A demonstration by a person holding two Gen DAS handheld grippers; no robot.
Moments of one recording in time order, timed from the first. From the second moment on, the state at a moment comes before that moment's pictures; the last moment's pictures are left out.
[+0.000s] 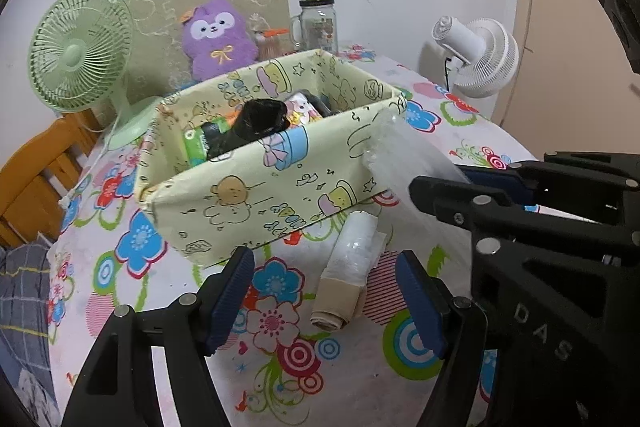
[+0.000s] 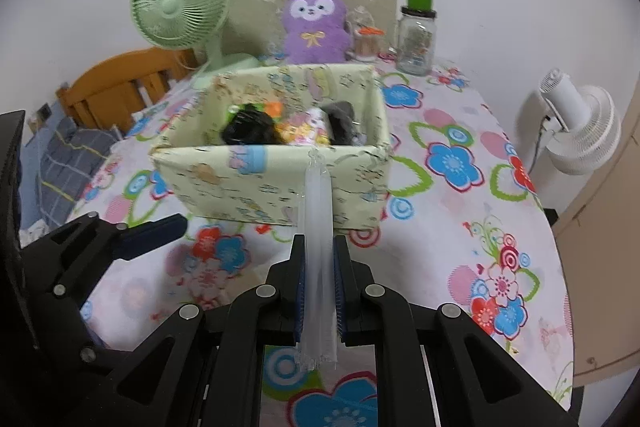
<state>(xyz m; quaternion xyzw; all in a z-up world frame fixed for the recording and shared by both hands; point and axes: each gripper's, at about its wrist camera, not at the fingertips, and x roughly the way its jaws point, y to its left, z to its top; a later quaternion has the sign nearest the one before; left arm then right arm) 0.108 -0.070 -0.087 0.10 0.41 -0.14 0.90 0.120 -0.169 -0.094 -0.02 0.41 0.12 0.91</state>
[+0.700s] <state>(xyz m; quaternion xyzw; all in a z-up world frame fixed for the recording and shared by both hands) 0.139 -0.085 -0.136 0.11 0.45 -0.17 0.87 0.146 -0.186 -0.140 -0.01 0.46 0.09 0.88</state>
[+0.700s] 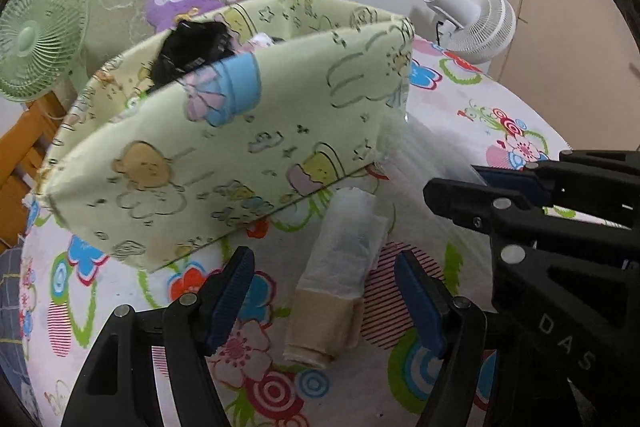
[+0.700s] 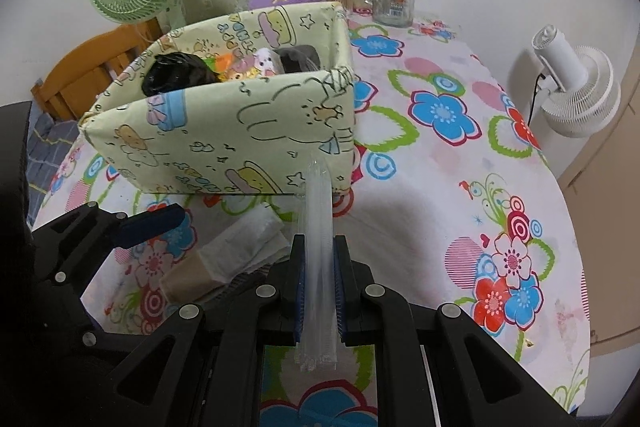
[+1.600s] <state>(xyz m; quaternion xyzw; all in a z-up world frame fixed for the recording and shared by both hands) 0.126 -0.087 -0.124 0.09 0.45 -0.19 0.87 0.140 -0.179 -0.136 -0.01 0.46 0.10 0.88</state>
